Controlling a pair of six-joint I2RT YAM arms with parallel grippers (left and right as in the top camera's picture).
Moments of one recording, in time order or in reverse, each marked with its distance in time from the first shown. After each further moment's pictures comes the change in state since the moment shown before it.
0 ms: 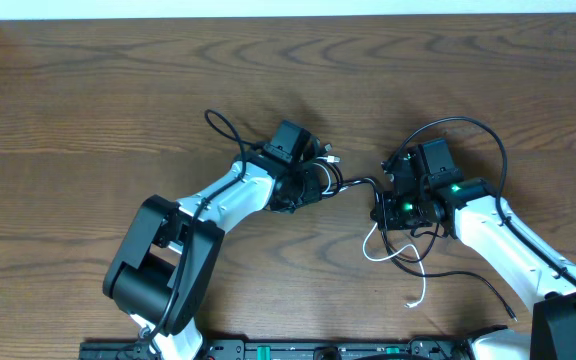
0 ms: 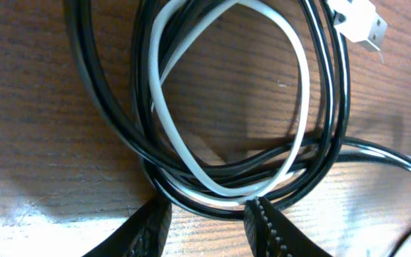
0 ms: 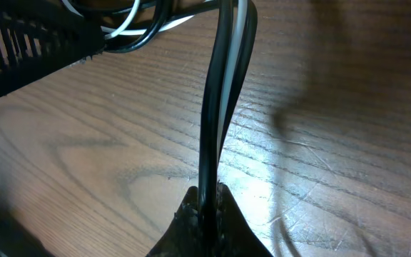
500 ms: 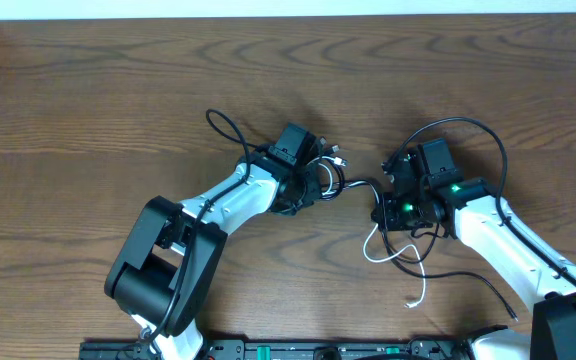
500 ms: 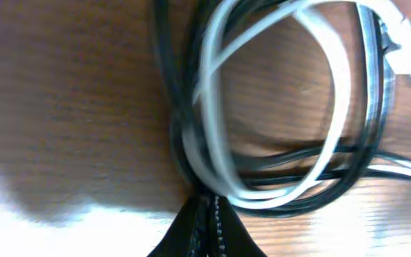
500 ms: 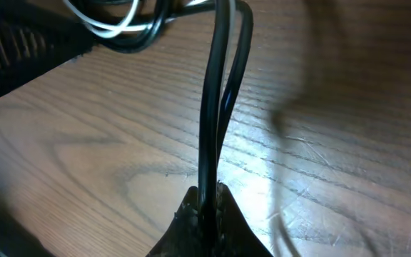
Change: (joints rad) left arm -0.019 -0.002 0.000 -0.035 -0.087 -0.004; right arm 0.000 0.000 0.000 -0.021 0.013 0.000
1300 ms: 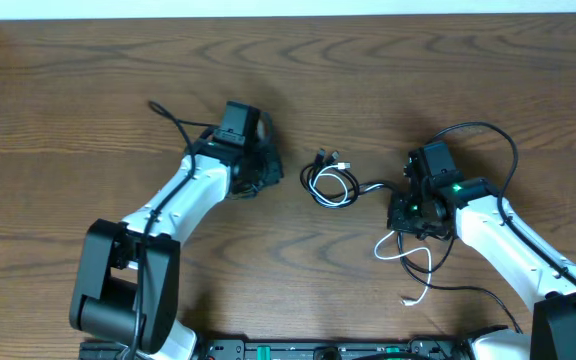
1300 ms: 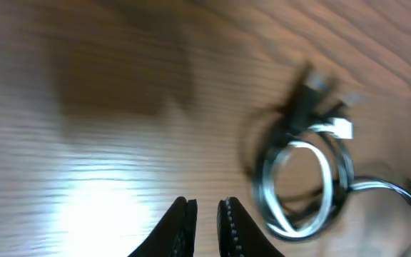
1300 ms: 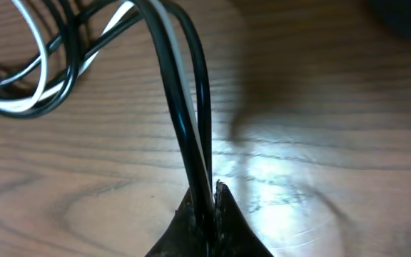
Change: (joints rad) left arm 0.206 -0.131 -0.004 -0.016 0.094 0.219; right arm -0.006 0.000 -0.001 -0.067 0.202 0.186
